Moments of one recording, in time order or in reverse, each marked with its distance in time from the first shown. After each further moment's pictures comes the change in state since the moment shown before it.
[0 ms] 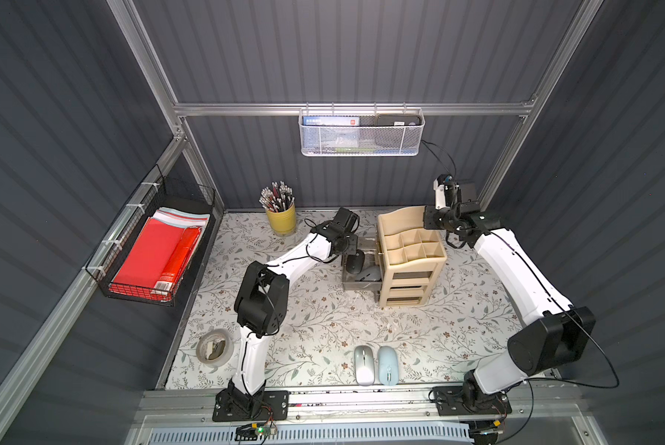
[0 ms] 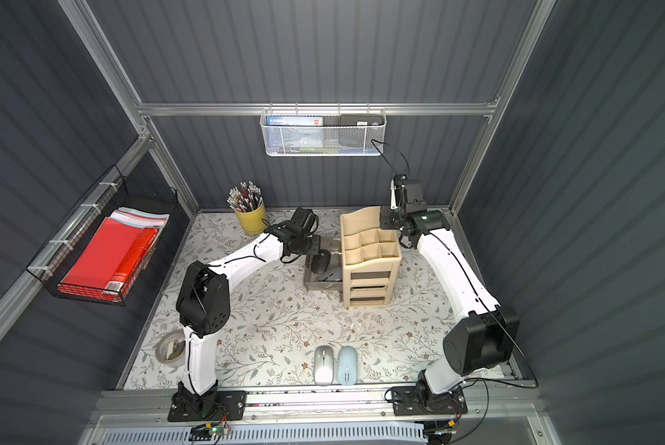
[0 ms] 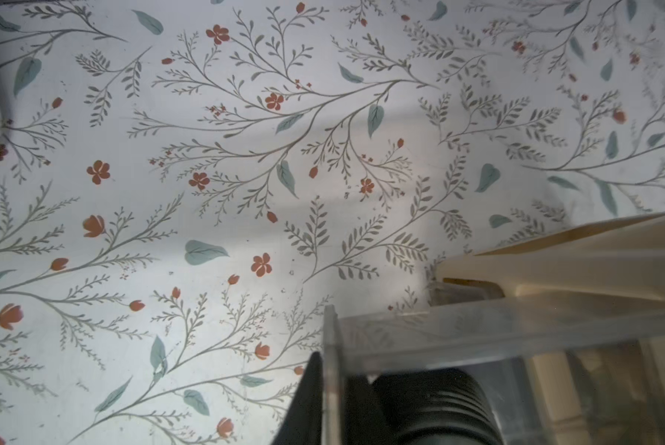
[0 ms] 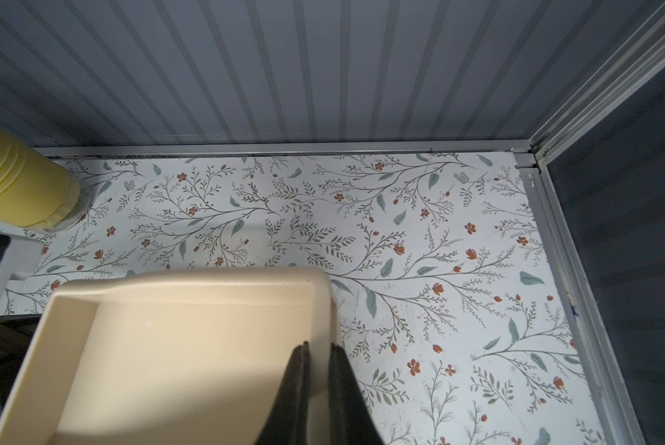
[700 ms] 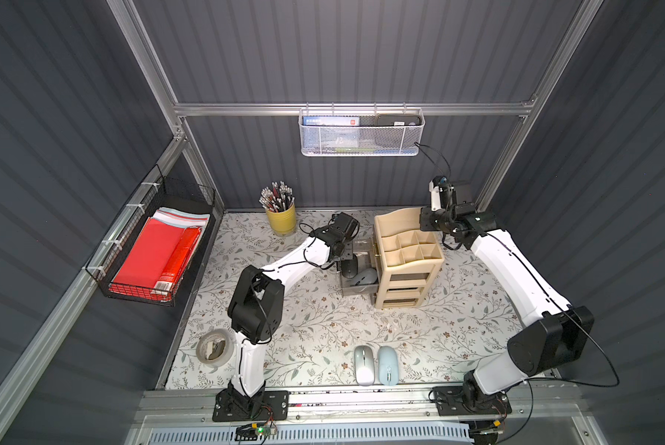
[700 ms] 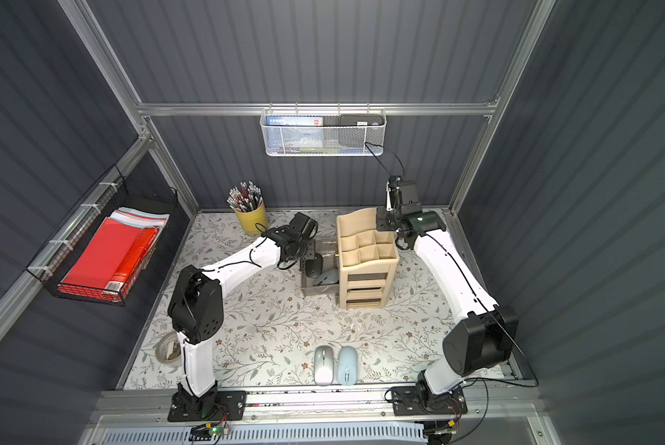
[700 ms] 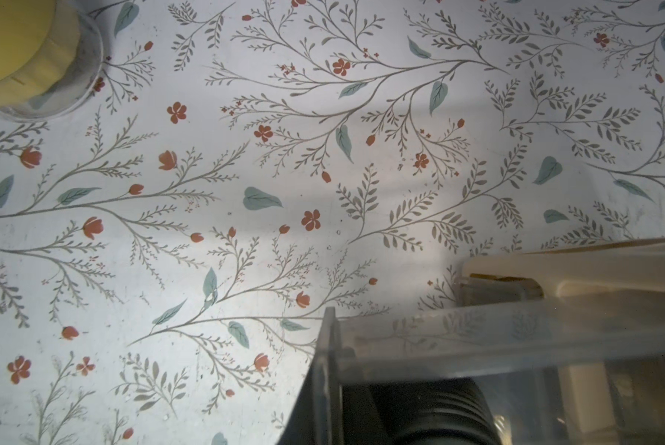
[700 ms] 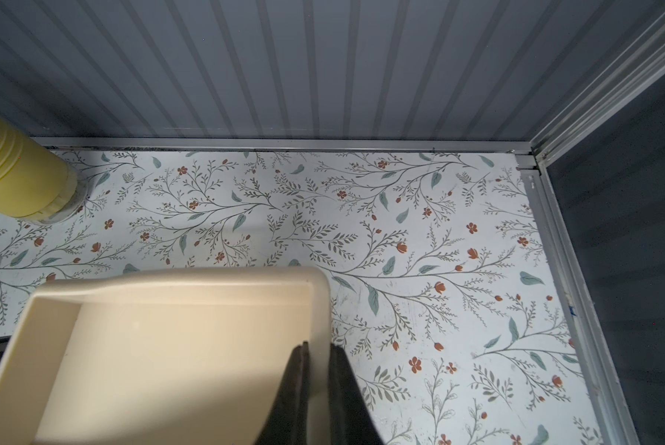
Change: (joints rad) left arm -0.020 -0.100 -0.106 -0.058 -0.120 -0.124; right arm 0.031 -0.002 -0.008 -0.002 0.039 -0.008
